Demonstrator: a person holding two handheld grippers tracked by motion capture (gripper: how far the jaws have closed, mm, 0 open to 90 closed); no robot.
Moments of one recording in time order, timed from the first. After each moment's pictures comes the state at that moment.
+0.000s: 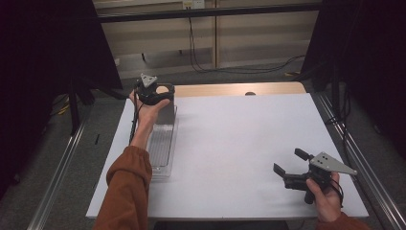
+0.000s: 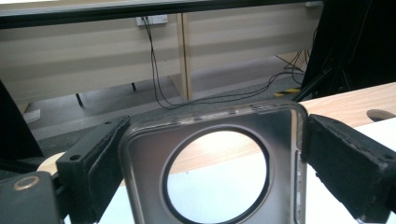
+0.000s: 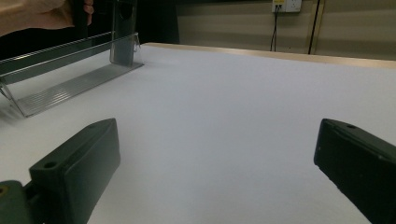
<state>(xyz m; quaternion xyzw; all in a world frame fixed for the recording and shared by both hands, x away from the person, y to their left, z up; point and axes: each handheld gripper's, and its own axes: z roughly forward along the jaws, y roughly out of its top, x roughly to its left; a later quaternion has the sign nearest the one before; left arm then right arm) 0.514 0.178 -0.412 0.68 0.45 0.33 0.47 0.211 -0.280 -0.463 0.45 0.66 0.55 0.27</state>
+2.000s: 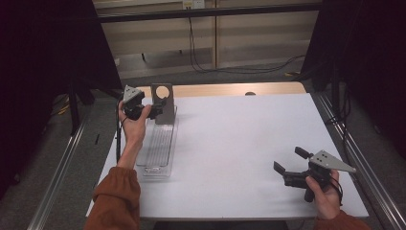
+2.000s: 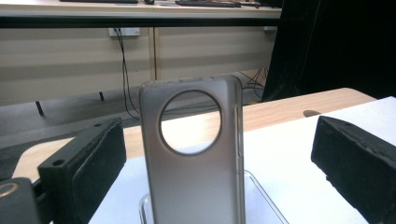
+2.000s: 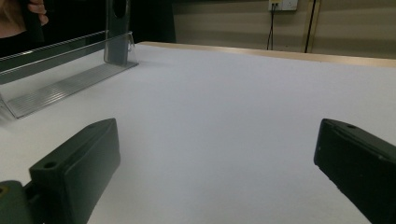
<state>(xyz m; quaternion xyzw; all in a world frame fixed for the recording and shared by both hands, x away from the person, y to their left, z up) 0.450 0.217 -0.404 0.67 0.42 0.28 0.54 0.217 -0.281 -0.464 0.45 0.66 0.54 0.27</state>
